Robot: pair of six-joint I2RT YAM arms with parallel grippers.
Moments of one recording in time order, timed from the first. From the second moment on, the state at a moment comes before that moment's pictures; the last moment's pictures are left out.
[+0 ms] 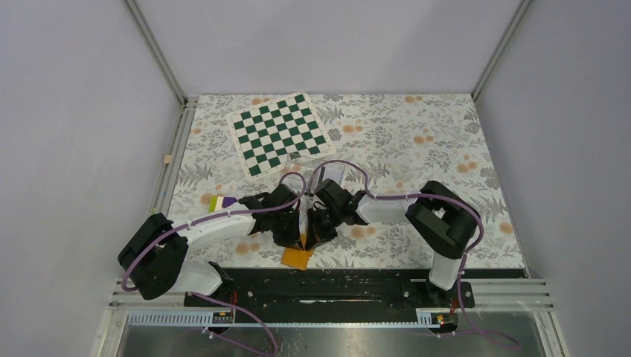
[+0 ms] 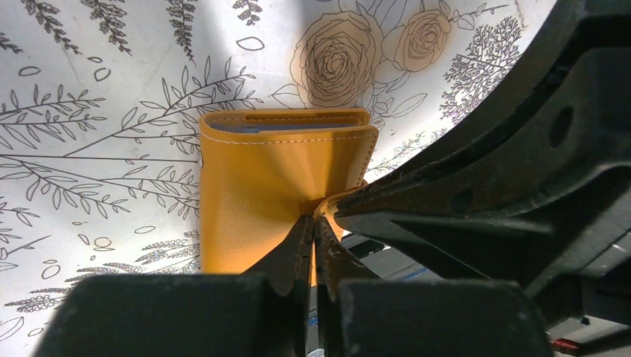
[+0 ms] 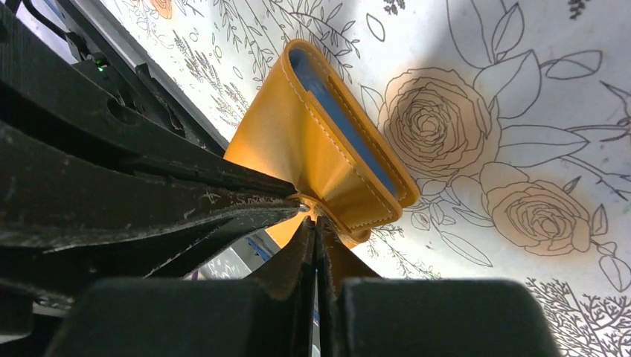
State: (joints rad) left arm -0.78 1.35 0.67 -0.49 0.23 -0.80; right arm 0.93 1.81 0.92 -0.11 -0.54 0.74
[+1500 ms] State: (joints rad) left arm -0.71 1.32 0.60 -0.44 0.36 -0.79; right arm 0.93 1.83 0.97 -0.18 -0.53 0.73
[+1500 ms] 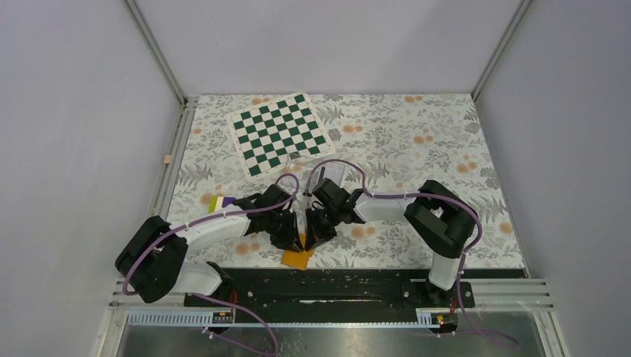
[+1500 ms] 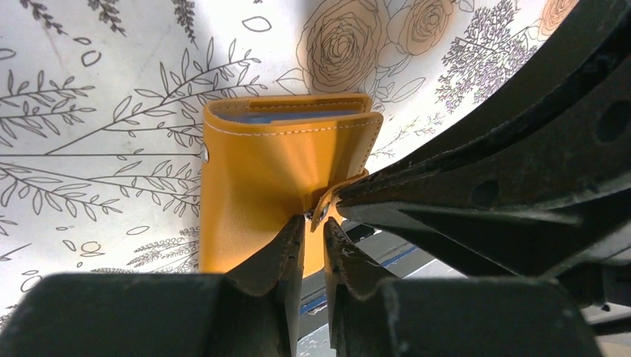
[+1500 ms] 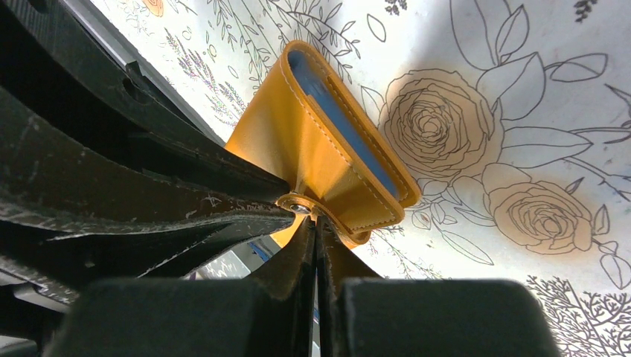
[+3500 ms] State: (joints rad) left arm -0.70 1.32 0.65 -0.54 0.28 -0.73; right arm 0.94 1.88 1.06 -0.24 -0.48 0.72
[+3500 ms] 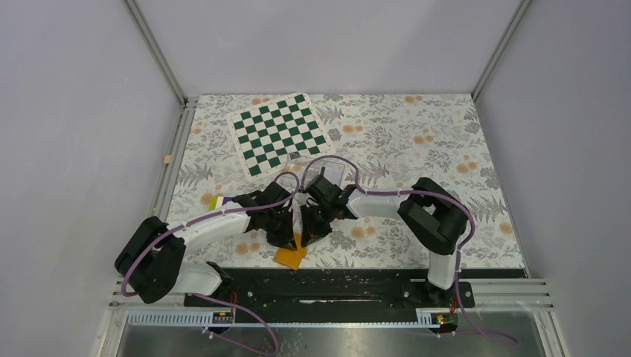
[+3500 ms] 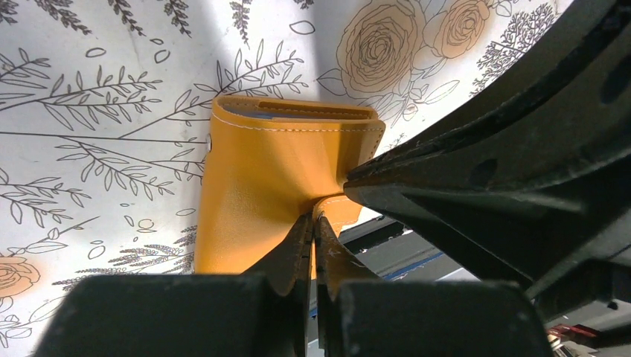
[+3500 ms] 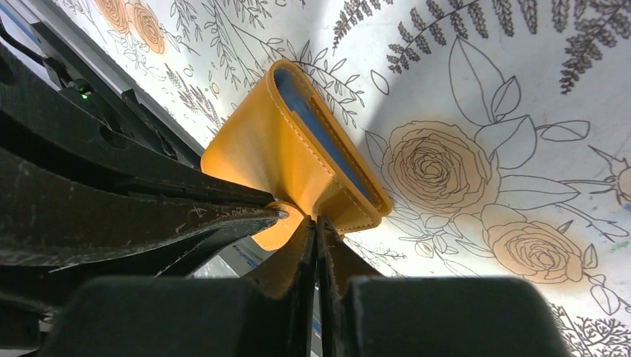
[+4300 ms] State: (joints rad) left arm -0.69 1.30 0.63 -0.53 0.28 -0.73; right arm 0.94 1.89 1.09 -0.28 -0.47 0.72
